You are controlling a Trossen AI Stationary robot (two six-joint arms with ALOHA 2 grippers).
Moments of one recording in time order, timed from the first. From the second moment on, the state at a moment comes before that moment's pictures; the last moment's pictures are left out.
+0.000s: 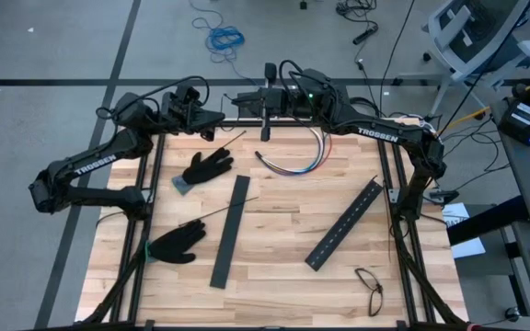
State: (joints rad) left arm 0.57 1.04 0.98 0.56 0.68 -1.61; right arm -0.38 1.77 1.71 0.21 -0.34 -0.41
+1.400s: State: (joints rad) left arm 0.57 1.05 0.98 0.56 0.65 -1.59; right arm -0.36 1.79 1.71 0.23 -0.35 -0.38
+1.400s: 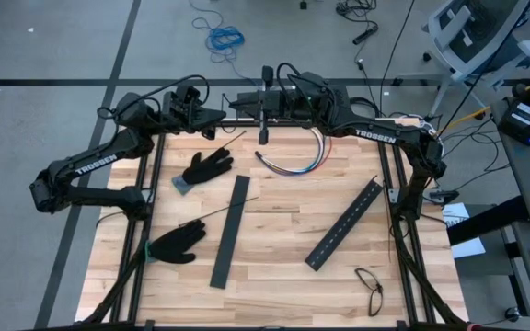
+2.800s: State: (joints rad) left arm 0.57 1.05 0.98 0.57 0.65 -1.61; right arm -0.39 1.81 1.71 0.27 -0.34 -0.38
